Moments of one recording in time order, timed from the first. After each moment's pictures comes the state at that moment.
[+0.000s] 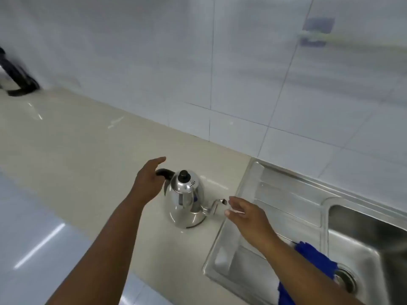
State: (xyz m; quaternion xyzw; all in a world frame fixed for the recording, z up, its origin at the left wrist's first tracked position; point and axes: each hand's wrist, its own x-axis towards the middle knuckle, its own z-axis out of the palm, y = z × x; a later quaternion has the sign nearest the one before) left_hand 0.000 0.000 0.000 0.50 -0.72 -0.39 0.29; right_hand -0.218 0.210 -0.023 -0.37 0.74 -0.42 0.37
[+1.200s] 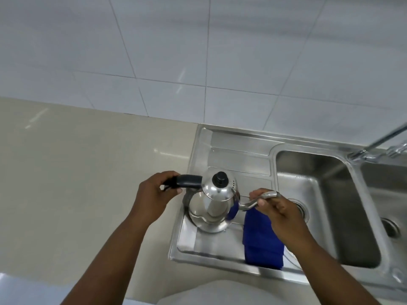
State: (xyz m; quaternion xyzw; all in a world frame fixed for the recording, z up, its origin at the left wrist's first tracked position) left_hand -0.106 0.097 -0.037 0.33 -0.80 -0.47 0.19; right_hand -0.294 0.361 -0.039 -0.23 0.76 -0.54 0.28
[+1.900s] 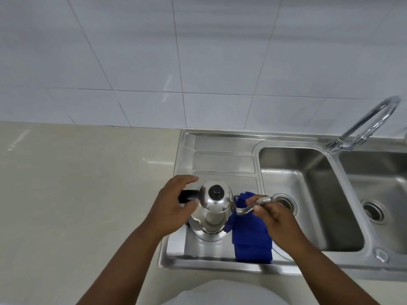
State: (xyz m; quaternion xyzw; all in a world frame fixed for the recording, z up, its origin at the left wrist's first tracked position) left_hand -0.143 0.152 -0.017 0.20 -0.86 -0.45 0.13; right_hand -0.305 0.399 -0.067 -0.25 0.80 -0.49 0.25
